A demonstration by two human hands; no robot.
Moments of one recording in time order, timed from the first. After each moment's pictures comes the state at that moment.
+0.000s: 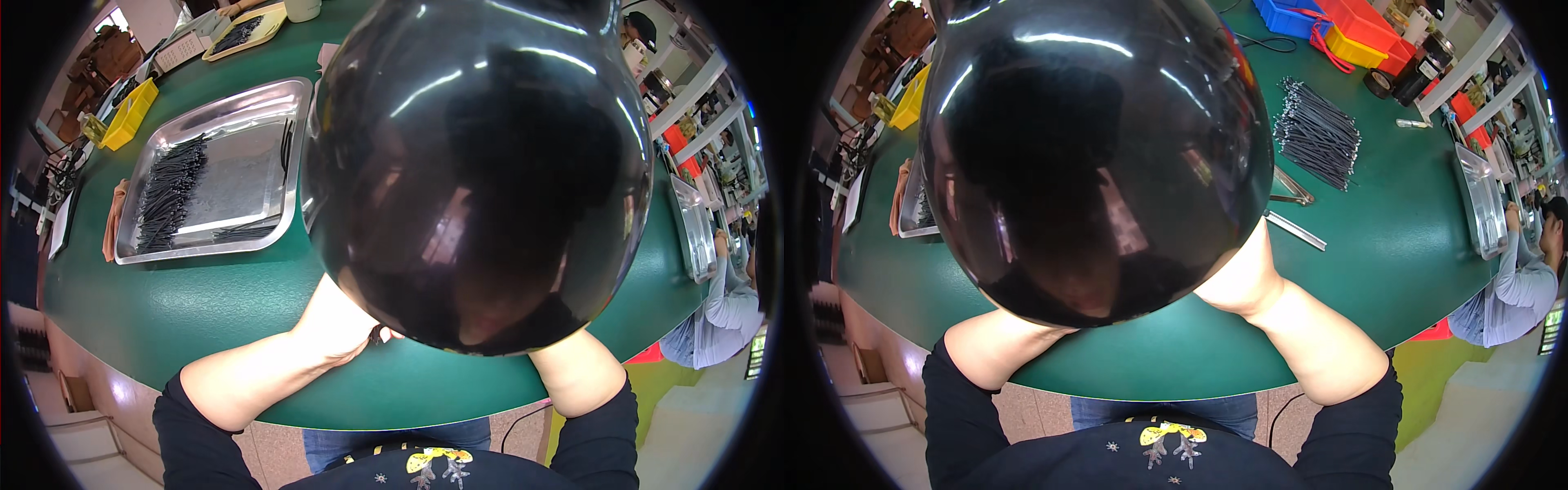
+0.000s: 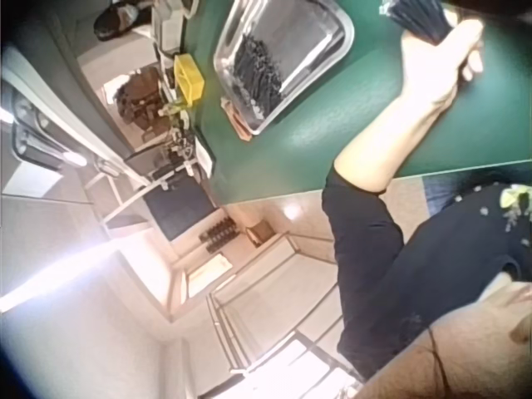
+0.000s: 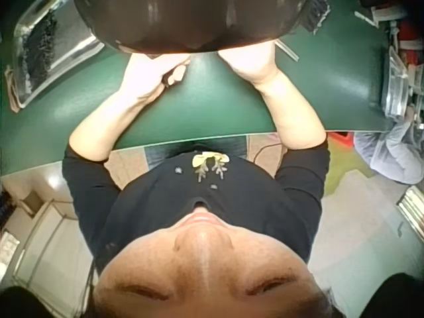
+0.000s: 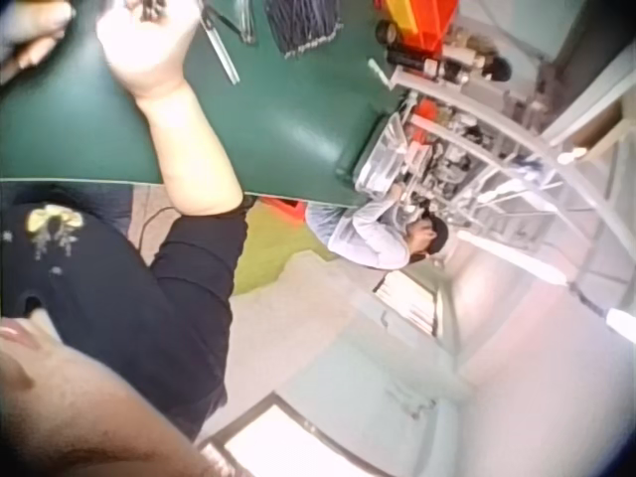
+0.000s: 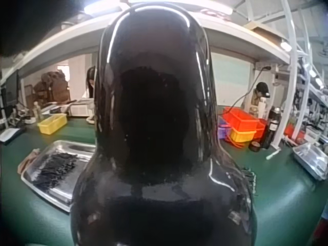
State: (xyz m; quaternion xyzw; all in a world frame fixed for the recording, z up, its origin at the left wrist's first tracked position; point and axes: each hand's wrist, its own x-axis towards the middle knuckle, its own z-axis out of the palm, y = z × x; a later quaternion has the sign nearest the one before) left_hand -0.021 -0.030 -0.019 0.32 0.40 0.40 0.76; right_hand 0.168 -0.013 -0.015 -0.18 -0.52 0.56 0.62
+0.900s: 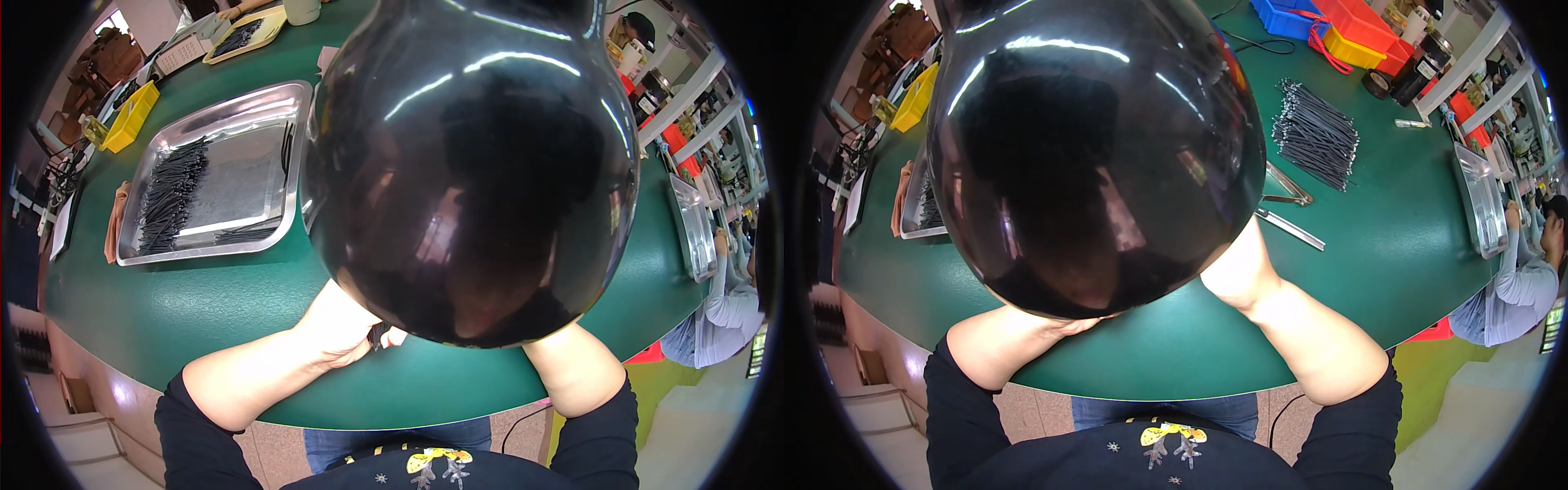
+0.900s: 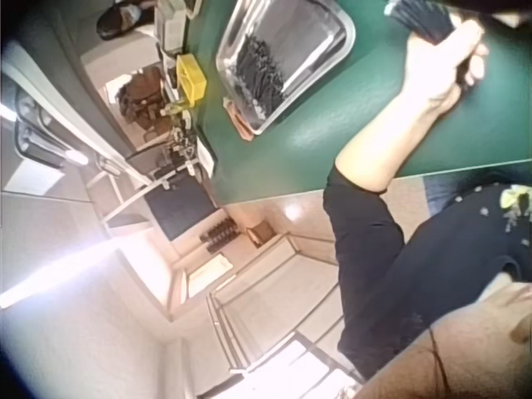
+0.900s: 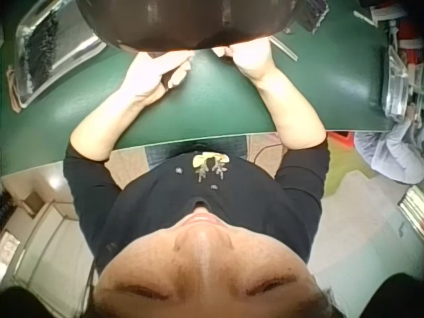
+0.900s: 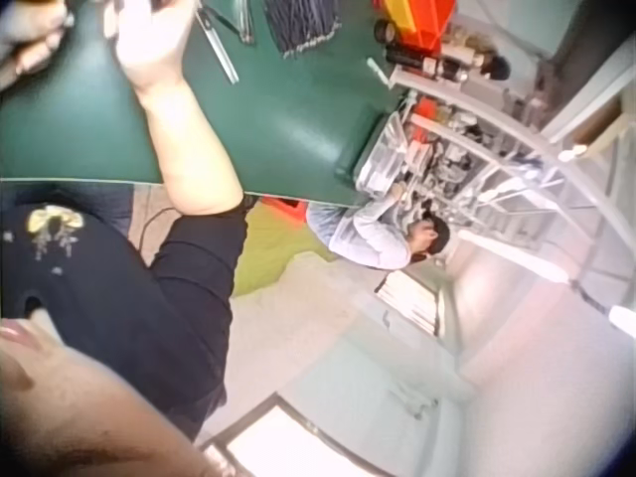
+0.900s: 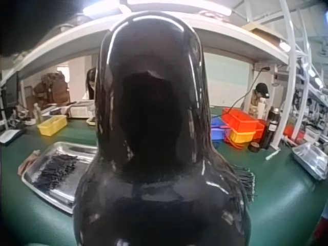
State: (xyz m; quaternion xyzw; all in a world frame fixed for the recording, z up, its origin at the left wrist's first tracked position) left_hand -0.020 -0.022 0.001 0.25 0.30 0.34 0.85; right_hand 0.169 -0.005 -0.008 -0.22 -0.58 0.61 0.49
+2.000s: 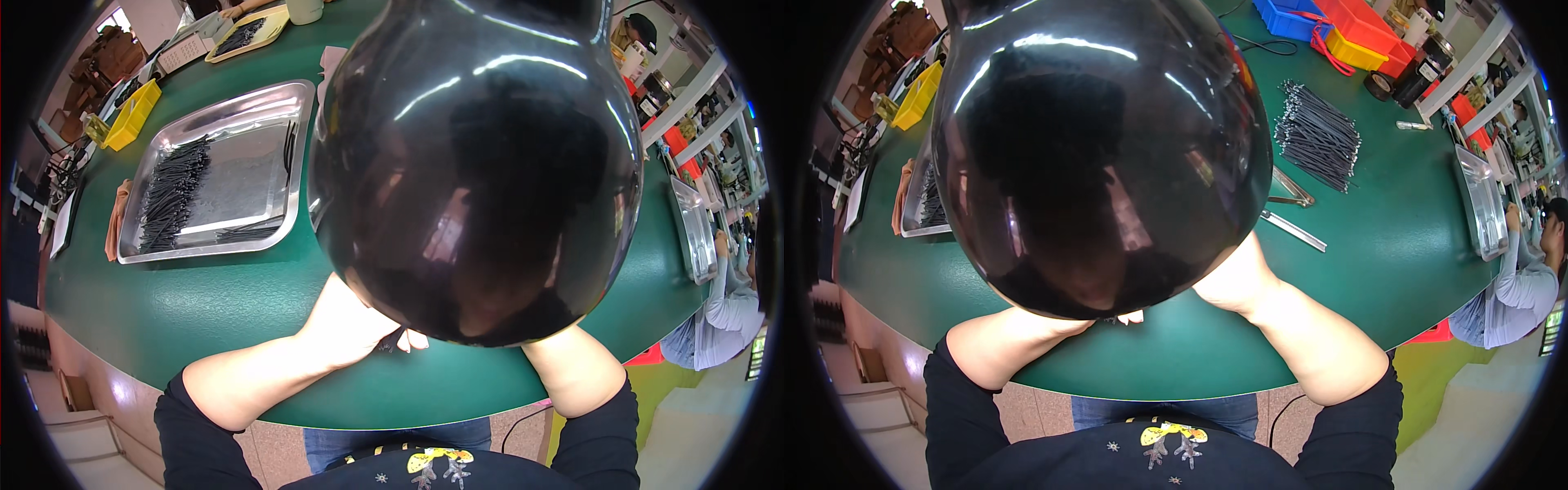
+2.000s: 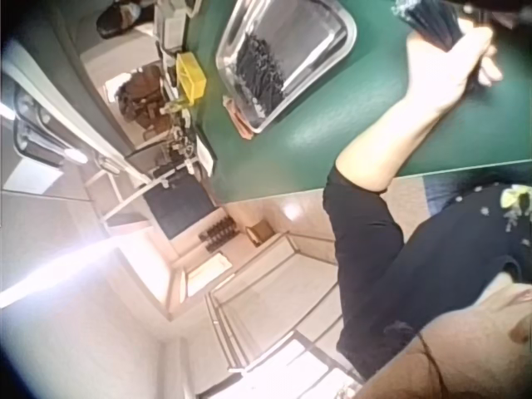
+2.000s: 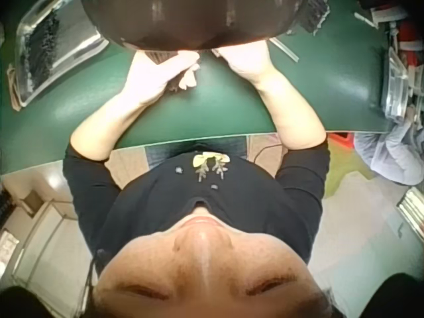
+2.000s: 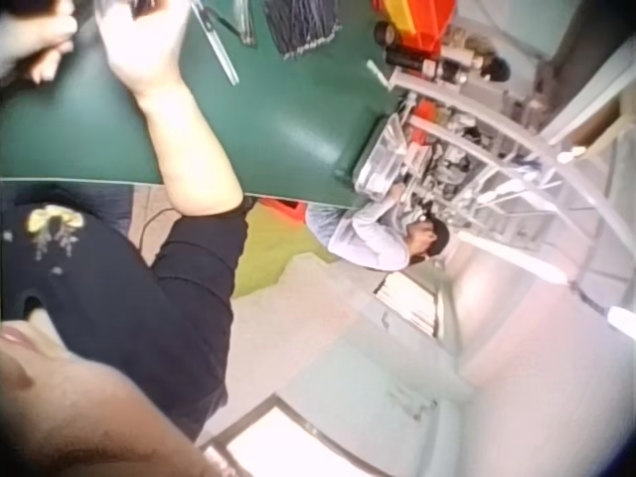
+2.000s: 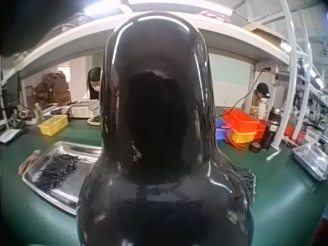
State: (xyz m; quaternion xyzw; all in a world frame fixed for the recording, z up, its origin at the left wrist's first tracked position) left_hand -0.019 -0.024 0.024 0.50 0.36 0.31 0.72; right_hand 0.163 -0.012 -0.011 -0.25 -0.57 0.56 0.54
